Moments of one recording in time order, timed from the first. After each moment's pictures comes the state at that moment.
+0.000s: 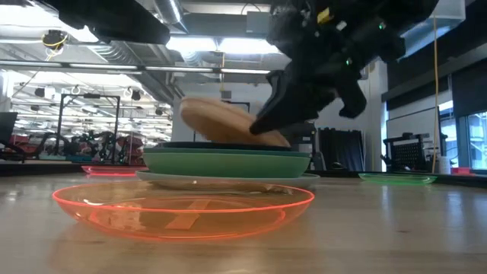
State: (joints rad) left arm -0.67 1.40 0.70 0.14 -0.96 -0.28; right arm 0.18 1.73 0.92 0.16 0.10 -0.29
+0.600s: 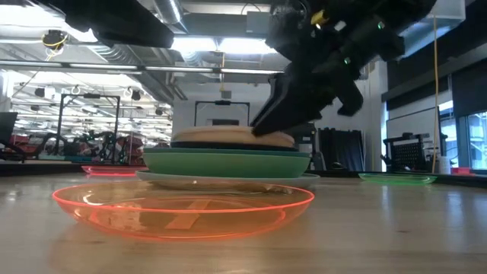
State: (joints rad) left arm -0.64 1.40 0.70 0.14 -0.95 -0.31; right arm 0.18 1.74 0.92 0.14 0.12 -0.24
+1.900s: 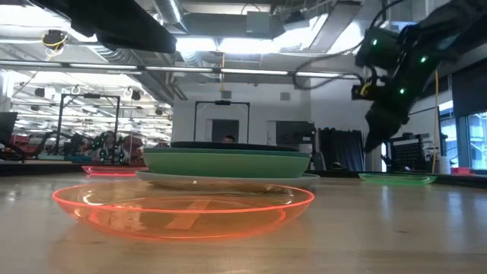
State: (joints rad) left arm -0.62 1.40 0.70 0.13 -0.92 -0.31; right arm -0.32 1.11 0.54 -0.45 0.39 0.09
